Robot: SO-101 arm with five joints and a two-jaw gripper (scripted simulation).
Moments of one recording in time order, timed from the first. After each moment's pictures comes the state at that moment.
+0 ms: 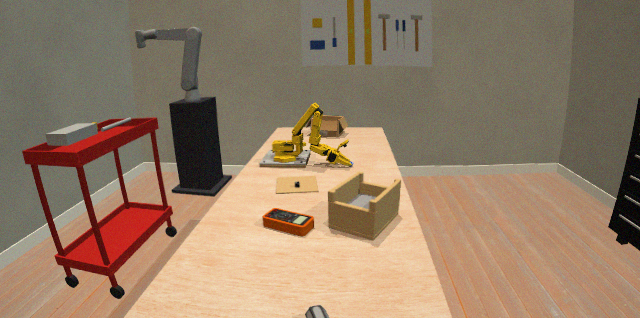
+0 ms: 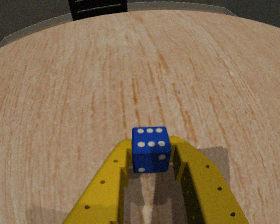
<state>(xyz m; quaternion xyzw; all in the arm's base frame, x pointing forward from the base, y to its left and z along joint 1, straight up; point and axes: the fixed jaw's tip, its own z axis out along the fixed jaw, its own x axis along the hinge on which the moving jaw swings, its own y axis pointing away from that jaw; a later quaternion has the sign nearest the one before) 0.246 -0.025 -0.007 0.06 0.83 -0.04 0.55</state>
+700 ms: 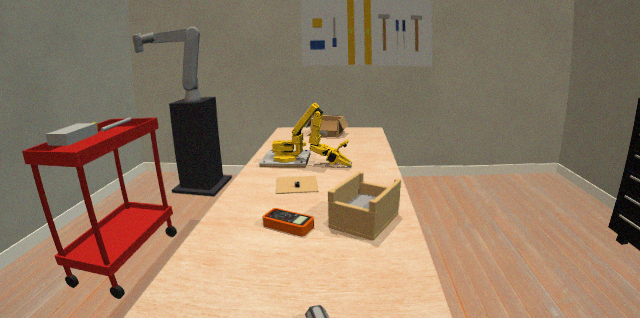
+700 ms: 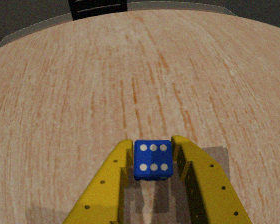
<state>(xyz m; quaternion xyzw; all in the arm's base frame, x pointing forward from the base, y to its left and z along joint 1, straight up) 0.246 -0.025 -0.007 0.06 0.83 -0.04 0.55</state>
